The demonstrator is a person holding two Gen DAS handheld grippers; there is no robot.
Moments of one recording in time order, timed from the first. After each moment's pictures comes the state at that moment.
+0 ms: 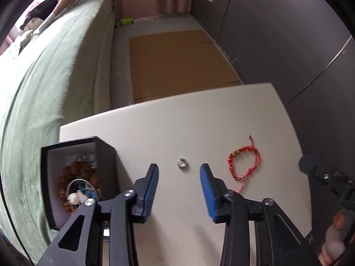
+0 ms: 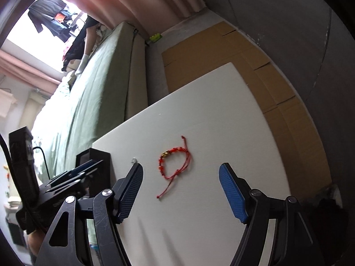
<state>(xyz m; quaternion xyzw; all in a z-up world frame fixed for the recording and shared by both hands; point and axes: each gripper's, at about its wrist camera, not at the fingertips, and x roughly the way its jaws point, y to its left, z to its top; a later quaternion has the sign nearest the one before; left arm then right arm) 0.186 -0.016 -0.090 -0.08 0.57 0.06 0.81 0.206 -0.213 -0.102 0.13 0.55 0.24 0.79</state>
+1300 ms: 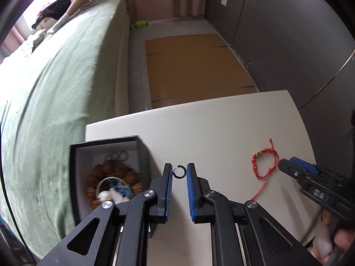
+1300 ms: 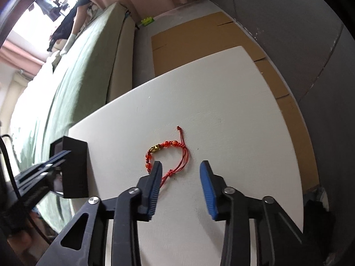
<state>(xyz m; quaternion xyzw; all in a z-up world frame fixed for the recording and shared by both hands) 0.168 0.014 -0.070 -0.07 0.56 0.10 0.82 0.214 -0.178 -0.131 0.06 0.59 0.21 0.78</state>
